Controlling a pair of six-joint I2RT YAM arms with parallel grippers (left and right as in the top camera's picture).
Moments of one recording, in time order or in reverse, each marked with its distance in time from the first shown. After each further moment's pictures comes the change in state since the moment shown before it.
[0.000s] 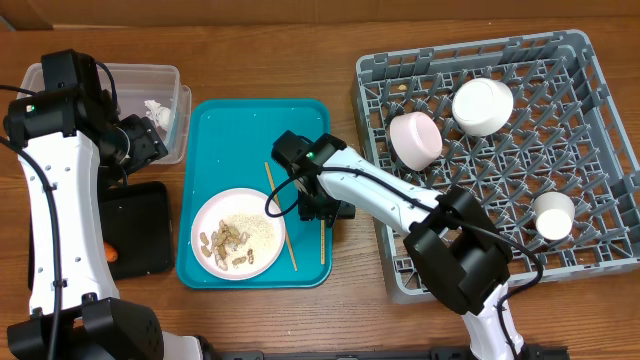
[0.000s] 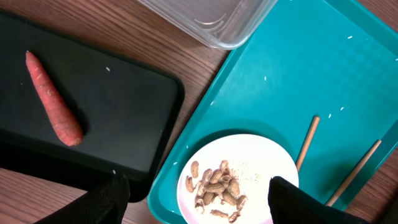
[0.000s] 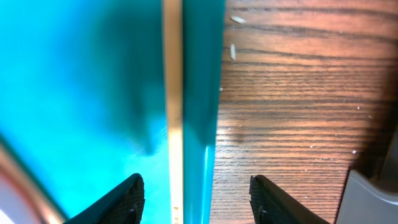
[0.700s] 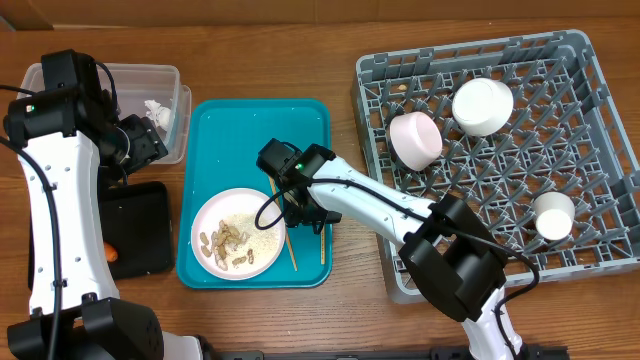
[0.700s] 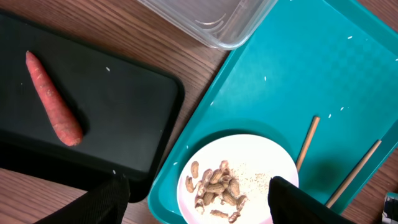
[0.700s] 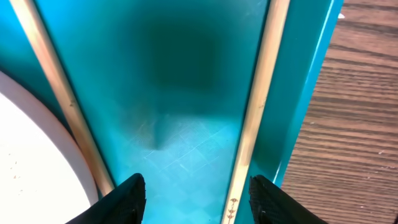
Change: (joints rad) left arm 0.000 0.000 0.000 0.000 0.000 0.000; right arm 0.057 -0.002 -0.001 0.072 -0.027 -0.018
